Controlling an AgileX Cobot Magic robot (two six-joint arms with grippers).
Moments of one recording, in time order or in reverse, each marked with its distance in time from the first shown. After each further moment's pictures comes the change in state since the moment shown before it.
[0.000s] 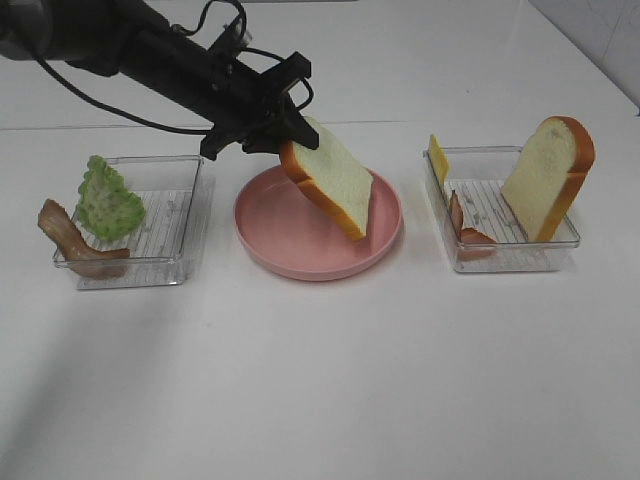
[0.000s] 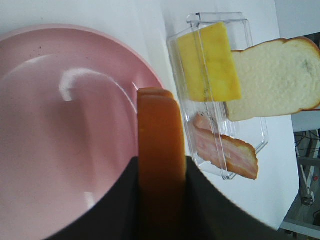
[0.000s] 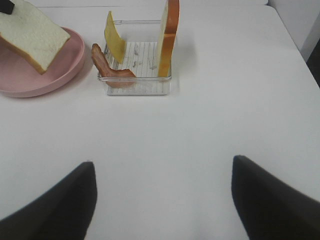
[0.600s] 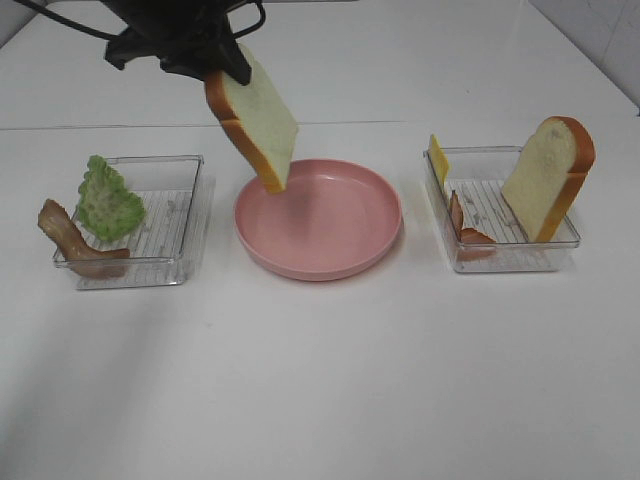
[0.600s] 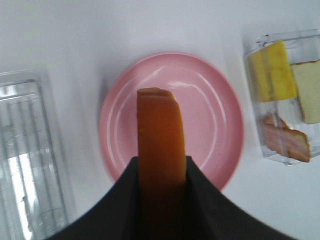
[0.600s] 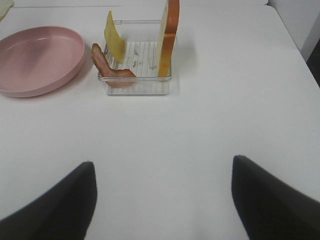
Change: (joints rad) left arm 0.000 -0.262 0.000 0.472 0.067 -0.296; right arm 0.000 0.000 0.000 0.000 0.000 0.000
